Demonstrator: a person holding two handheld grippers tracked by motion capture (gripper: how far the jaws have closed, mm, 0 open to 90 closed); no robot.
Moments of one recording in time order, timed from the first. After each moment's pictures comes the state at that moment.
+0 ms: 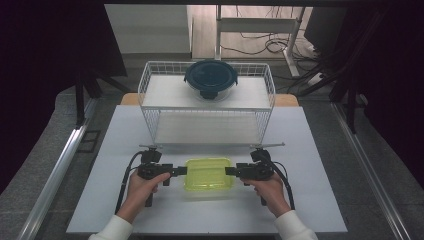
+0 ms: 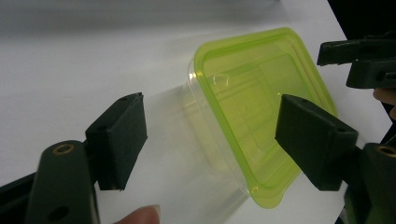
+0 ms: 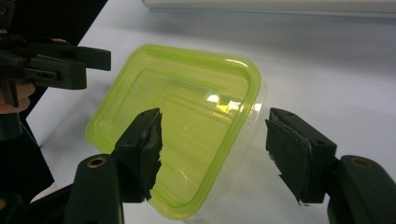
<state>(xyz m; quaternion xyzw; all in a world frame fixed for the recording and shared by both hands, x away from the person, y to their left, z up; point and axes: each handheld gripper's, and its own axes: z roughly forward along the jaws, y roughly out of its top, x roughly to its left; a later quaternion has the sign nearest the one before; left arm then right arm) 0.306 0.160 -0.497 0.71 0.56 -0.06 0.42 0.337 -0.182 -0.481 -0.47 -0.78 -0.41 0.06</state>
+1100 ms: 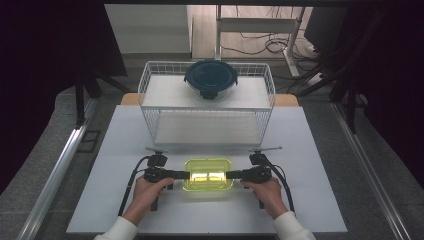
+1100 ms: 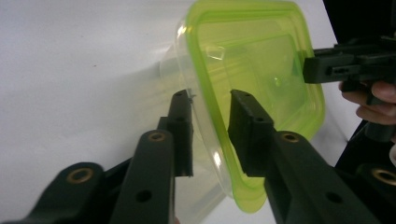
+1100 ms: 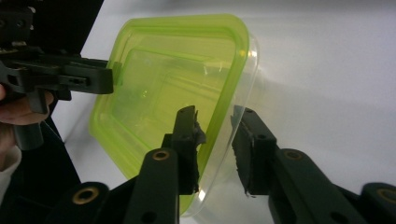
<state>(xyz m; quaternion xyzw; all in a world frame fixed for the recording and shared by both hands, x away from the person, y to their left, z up) 0.307 0.148 -0.513 0.70 0.57 -0.13 0.41 0.342 -0.185 -0.505 -0.51 -0.75 -0.40 0.14</state>
